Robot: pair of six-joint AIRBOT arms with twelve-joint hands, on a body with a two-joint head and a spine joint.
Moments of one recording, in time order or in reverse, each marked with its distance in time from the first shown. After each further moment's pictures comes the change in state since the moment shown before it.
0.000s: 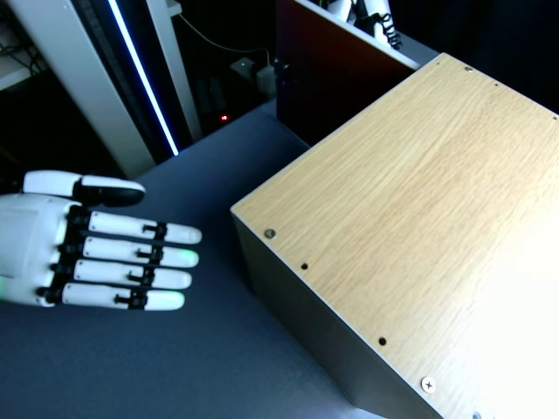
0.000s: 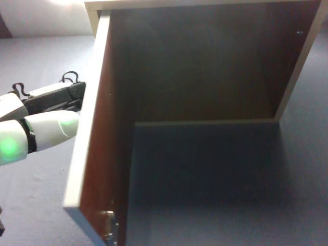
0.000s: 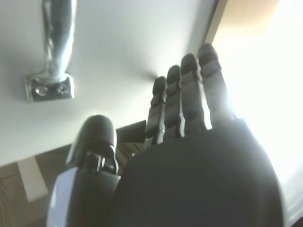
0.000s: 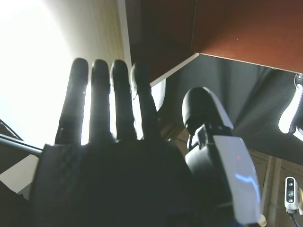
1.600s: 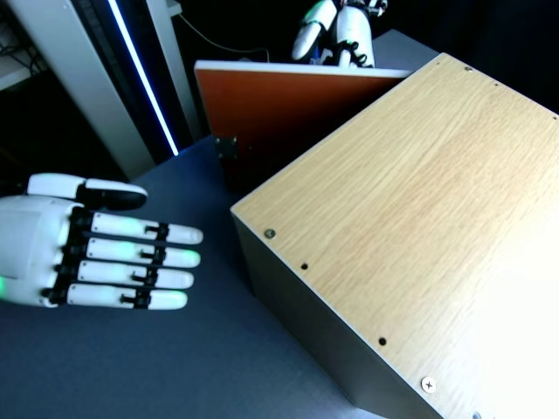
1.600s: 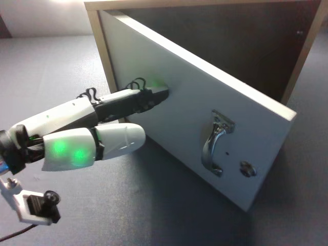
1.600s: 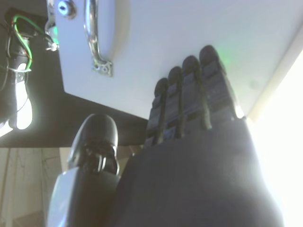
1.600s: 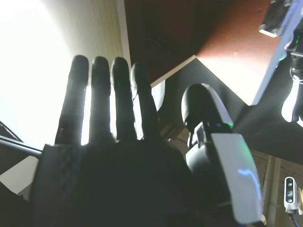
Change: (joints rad) left arm -0.238 -0.196 0.115 0.212 0.156 -0.001; right arm 0.002 -0.010 0.010 -0.004 -0.001 0.002
